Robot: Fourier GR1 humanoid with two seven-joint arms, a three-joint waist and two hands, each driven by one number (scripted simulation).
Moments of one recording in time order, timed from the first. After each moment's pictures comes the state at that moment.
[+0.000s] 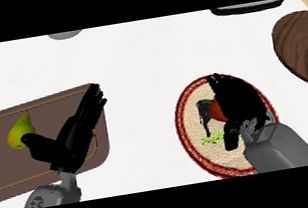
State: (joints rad) left arm -0.10 0.14 -0.20 -1.56 0.26 -0.01 0.12; right arm -0.34 -0.20 0.40 -1.60 0.88 0.53 0.80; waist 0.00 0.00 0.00
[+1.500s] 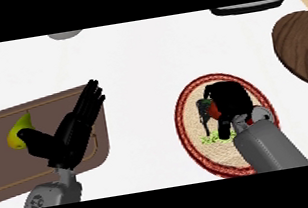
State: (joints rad) left arm -0.11 0.06 -0.11 -1.59 0.19 -0.08 0.19; right arm -0.34 -0.10 0.28 -1.28 1.11 0.29 0.49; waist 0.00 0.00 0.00
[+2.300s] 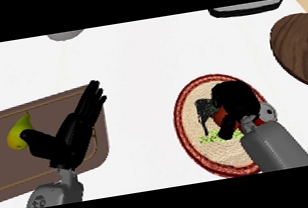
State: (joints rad) left arm -0.11 0.04 -0.10 -1.59 0.16 -0.09 0.18; right arm -0.31 -0.12 0.24 -1.28 1.17 0.23 0.38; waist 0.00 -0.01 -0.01
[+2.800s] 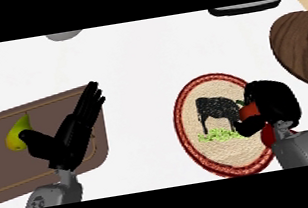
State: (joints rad) left arm -0.10 0.04 -0.09 -1.59 0.16 -0.10 0.18; right arm -0.18 -0.20 0.14 -1.50 1.17 0.26 0.49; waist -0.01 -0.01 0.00
